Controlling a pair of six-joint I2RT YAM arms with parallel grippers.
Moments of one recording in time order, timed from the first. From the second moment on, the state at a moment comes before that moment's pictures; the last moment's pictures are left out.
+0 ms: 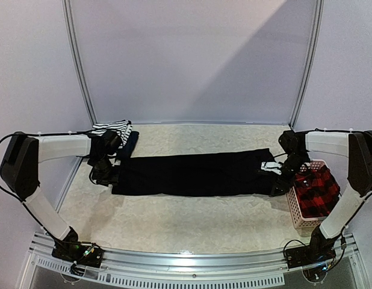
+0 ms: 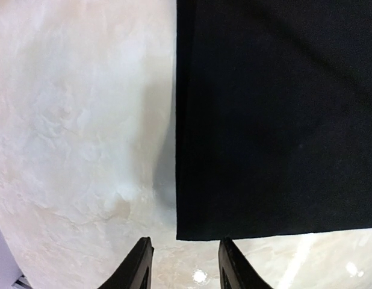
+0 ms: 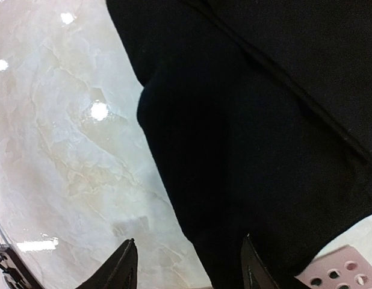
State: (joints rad) left arm -0.36 1.63 1.01 -0.82 -0.16 -0.40; right arm 0.19 1.66 1.04 -0.91 -0.23 -0.97
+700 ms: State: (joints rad) left arm -0.31 1.69 0.94 -0.74 -0.03 -0.40; right arm 0.21 1.71 0.99 -0.88 -0.17 -0.99
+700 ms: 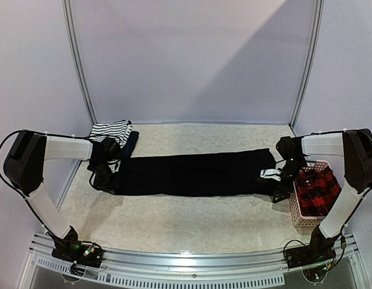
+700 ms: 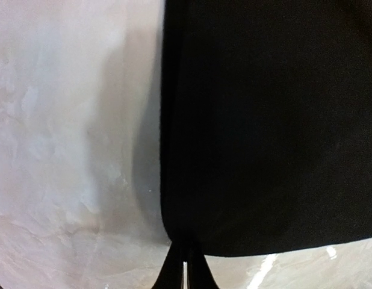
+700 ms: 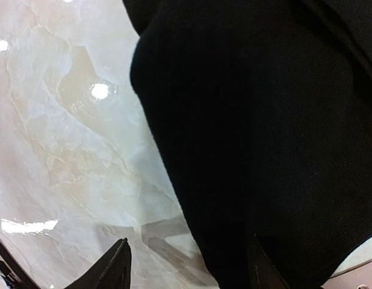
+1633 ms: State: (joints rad) left arm -0.28 1.52 0.95 -1.16 -0.15 -0.47; right arm 0.48 1.53 0.81 -0.90 -0.02 -0.96
